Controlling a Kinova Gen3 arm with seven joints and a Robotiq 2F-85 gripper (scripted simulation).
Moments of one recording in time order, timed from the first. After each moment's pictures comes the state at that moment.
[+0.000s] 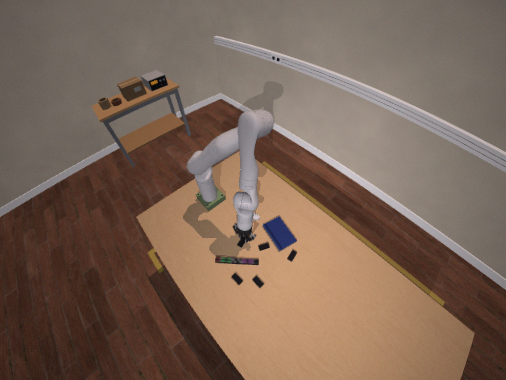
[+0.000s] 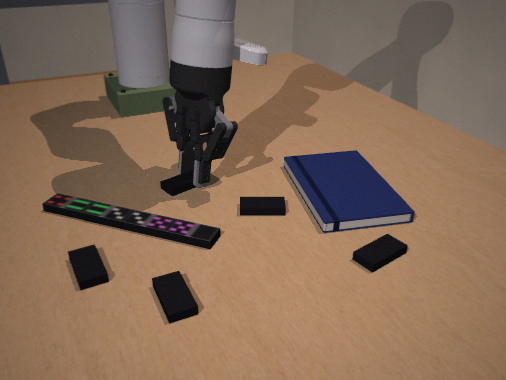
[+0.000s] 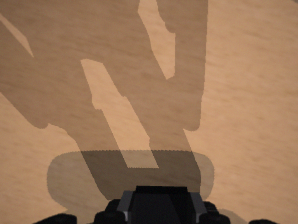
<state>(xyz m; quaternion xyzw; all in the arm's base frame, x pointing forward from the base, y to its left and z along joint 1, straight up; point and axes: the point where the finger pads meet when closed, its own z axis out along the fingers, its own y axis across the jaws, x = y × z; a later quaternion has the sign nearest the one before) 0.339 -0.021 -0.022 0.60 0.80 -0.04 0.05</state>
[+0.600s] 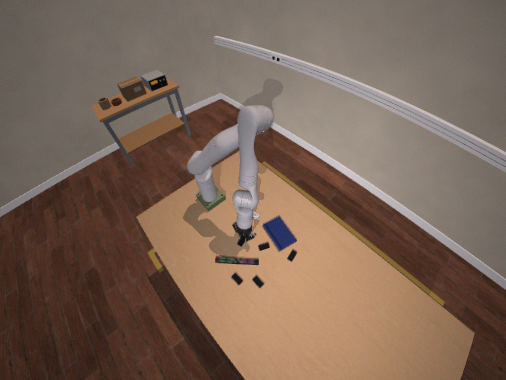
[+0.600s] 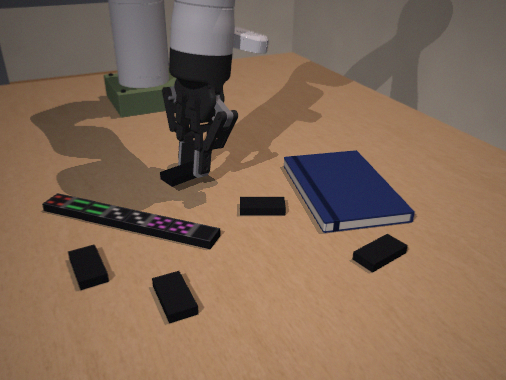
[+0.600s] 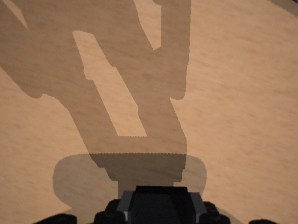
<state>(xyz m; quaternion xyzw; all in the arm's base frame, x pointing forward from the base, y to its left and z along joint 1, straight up) 0.339 -0.020 -0.008 0.60 0.80 -0.04 0.06</state>
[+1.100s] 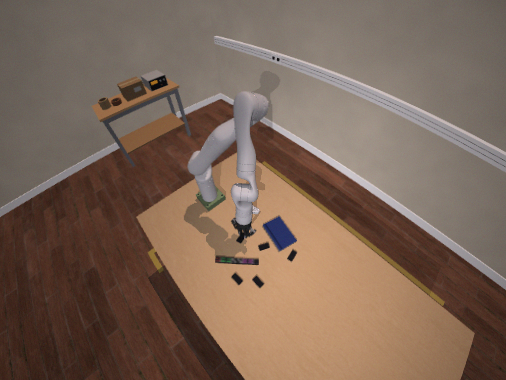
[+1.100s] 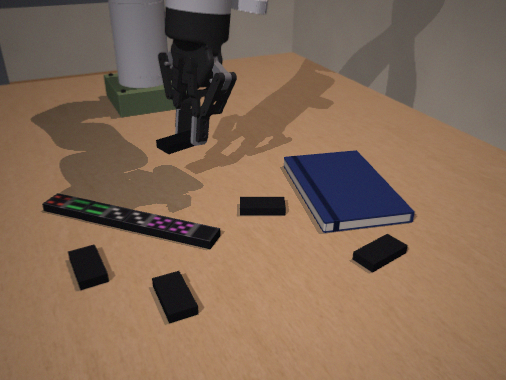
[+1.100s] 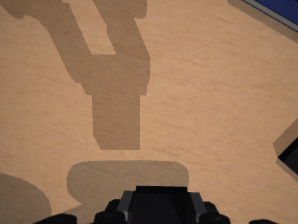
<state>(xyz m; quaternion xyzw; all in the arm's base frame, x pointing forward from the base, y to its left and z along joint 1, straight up) 0.339 -0.021 0.038 0.60 0.80 -0.04 0.06</state>
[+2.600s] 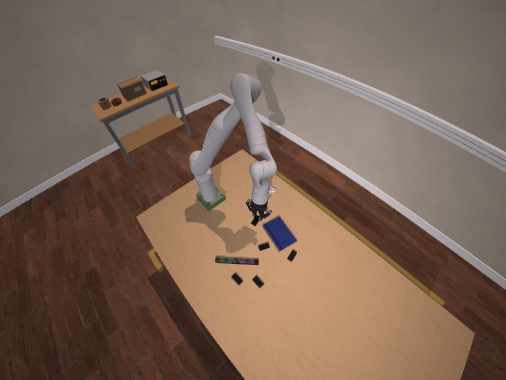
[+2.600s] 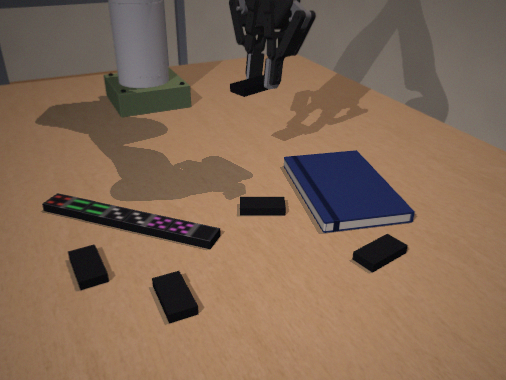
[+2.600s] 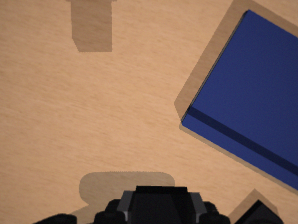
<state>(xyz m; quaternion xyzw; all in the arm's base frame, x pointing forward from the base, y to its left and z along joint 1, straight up) 0.338 0.080 0.098 0.60 0.80 -0.03 0.05</state>
